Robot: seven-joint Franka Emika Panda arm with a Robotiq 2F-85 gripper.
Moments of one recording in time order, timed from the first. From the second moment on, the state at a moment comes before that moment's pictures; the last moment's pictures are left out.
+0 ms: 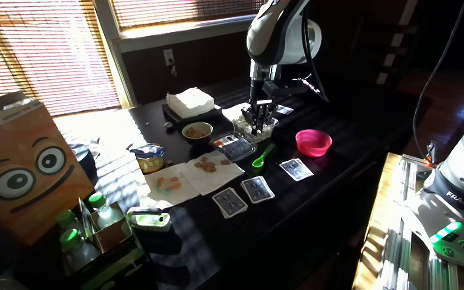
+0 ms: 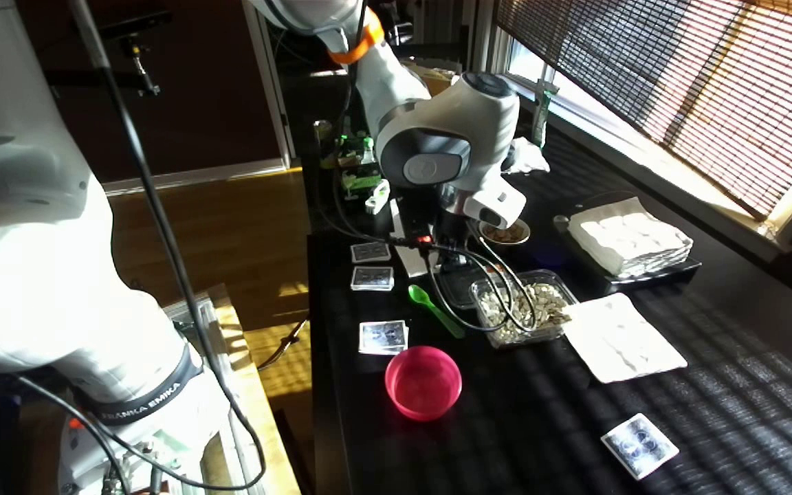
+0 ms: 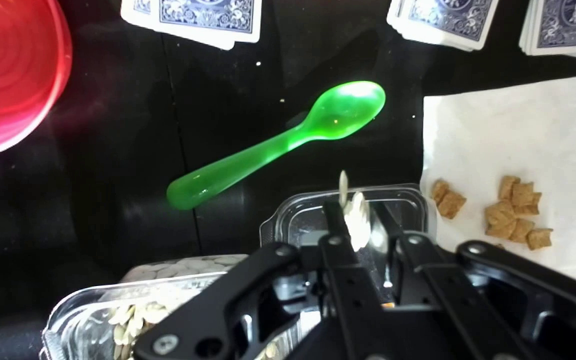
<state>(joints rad) -0.04 0.18 -0.04 -2.42 0.30 2.58 0.03</state>
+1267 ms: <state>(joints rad) -0.04 0.37 0.02 -2.34 0.30 2.49 -0.01</state>
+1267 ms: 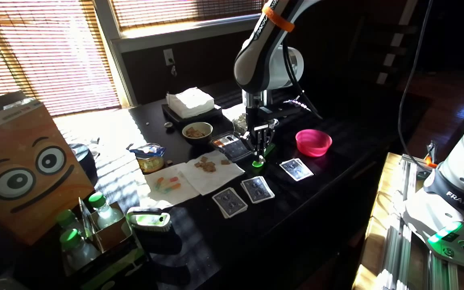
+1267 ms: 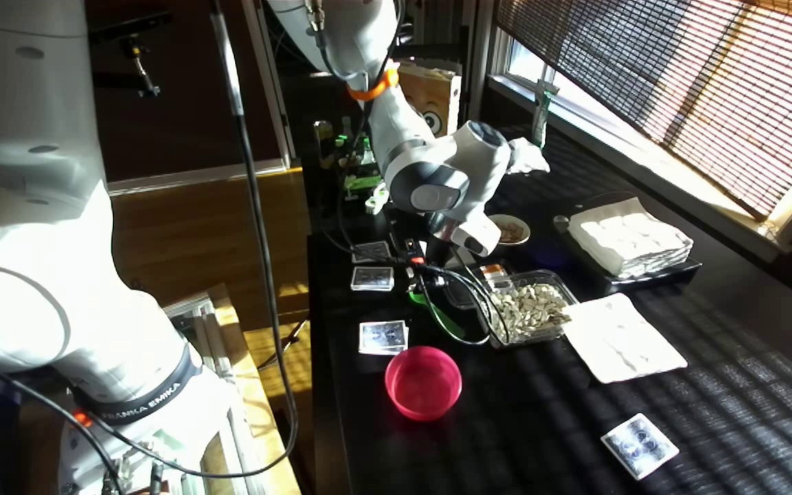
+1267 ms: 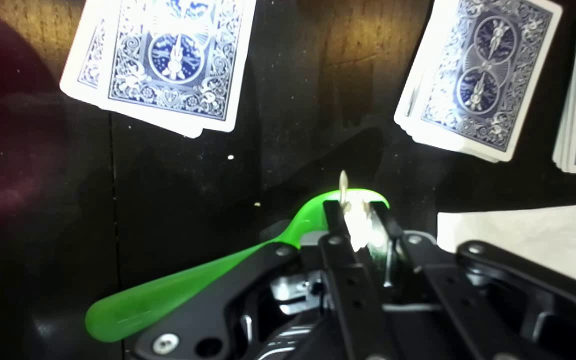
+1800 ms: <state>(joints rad) -0.05 0.39 0.02 -2.34 0.30 2.54 -0.01</state>
